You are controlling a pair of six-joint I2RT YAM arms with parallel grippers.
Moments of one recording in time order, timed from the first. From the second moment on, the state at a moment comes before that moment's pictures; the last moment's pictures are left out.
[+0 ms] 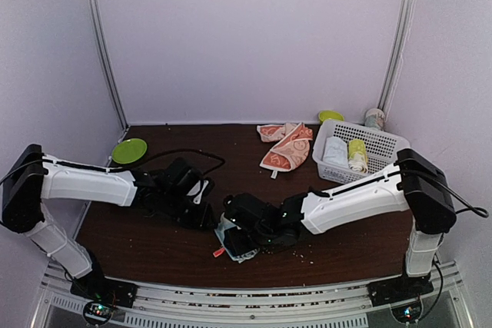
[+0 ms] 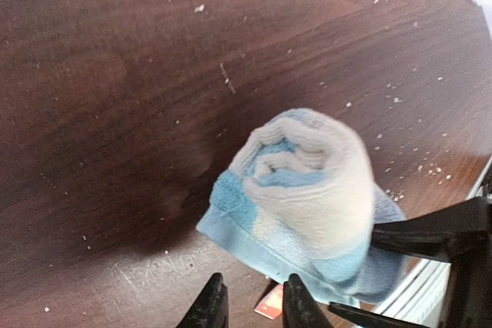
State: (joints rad) left arm -0.88 1.52 0.84 -0.32 0.17 -0.61; right arm 1.26 1.92 1.23 -0.23 0.13 0.73
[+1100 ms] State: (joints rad) left arm -0.88 1.61 0.91 -0.27 0.24 -0.65; right arm 1.25 1.94 1.23 -0.18 0.04 0.73
